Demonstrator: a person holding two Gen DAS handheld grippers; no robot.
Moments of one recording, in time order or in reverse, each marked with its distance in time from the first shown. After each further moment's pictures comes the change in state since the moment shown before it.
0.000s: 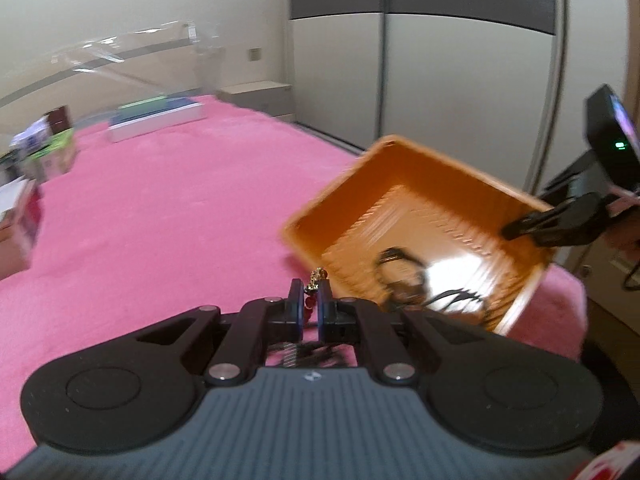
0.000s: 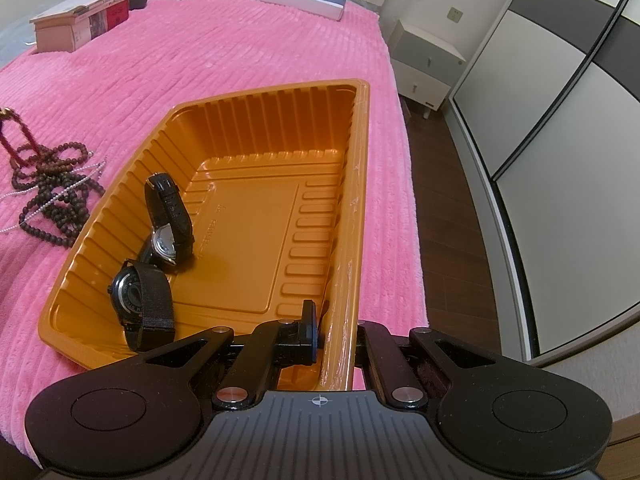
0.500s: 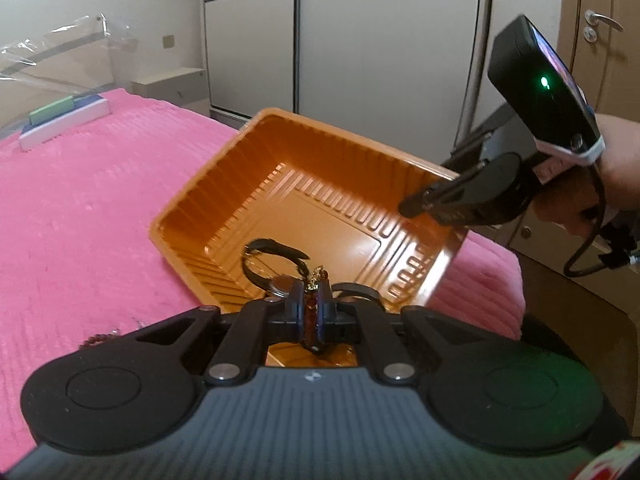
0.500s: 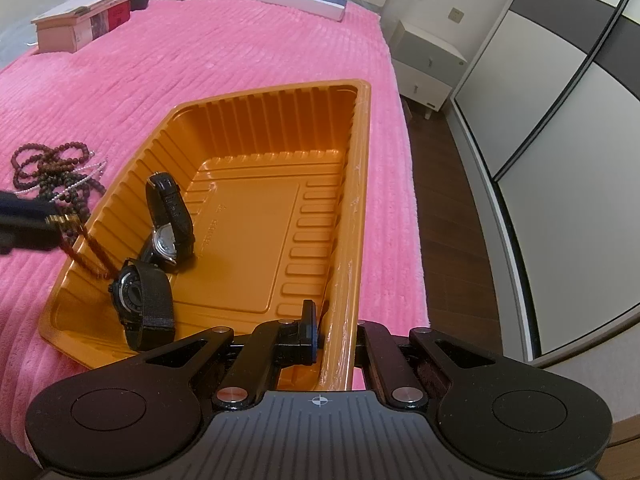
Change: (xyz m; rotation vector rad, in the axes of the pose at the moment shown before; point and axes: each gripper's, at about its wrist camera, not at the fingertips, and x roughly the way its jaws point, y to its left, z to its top) left arm 0.041 -0.073 -0.001 0.106 0.078 -0.195; right arm -0.001 0.002 -0.001 -0.001 -0.001 0.002
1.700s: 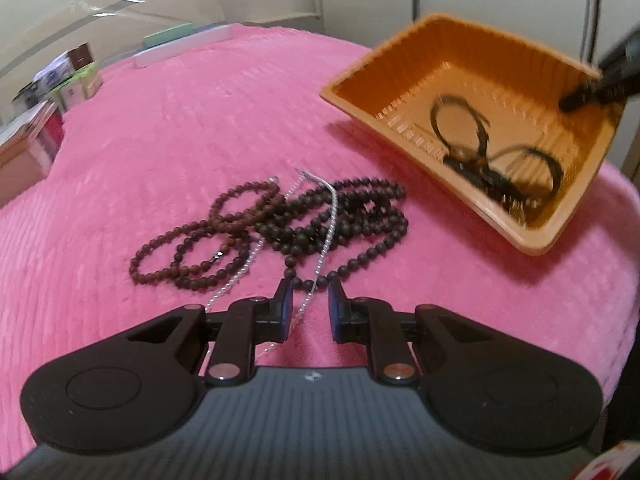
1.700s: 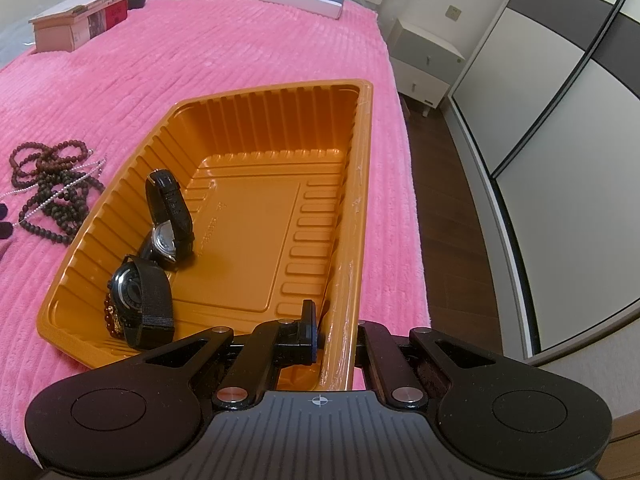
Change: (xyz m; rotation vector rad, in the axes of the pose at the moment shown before) left arm -0.012 0.079 -0.104 -0.109 0.141 0.314; right arm 0.000 0.003 -0.002 0.005 0.003 -0.004
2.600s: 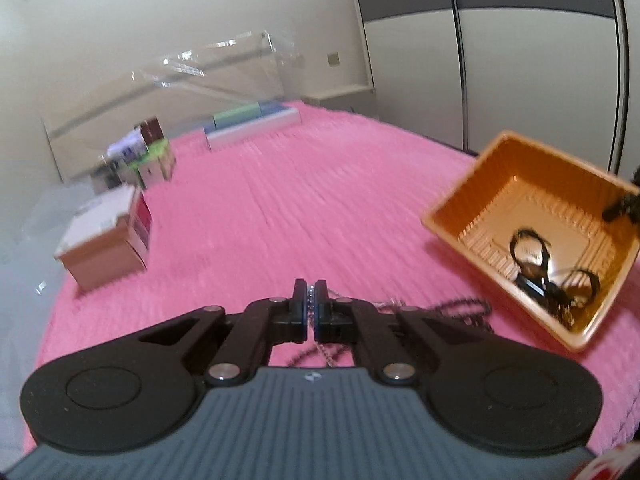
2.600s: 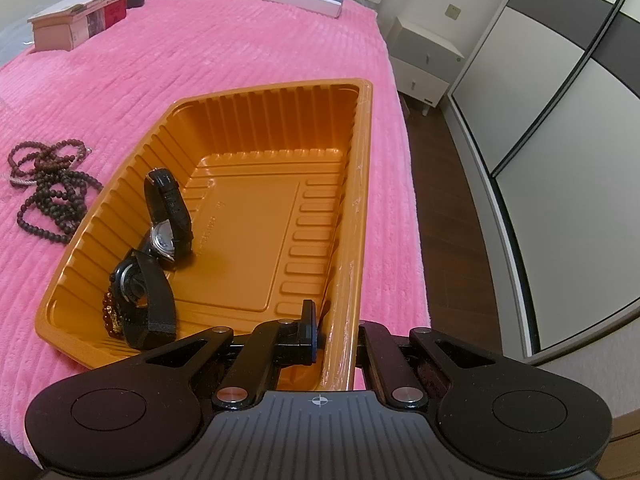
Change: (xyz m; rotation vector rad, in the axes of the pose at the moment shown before) left arm -0.094 0.077 0.061 -0.024 -0.229 0.169; right arm 0.003 -0.001 0.000 0.001 0.003 -0.002
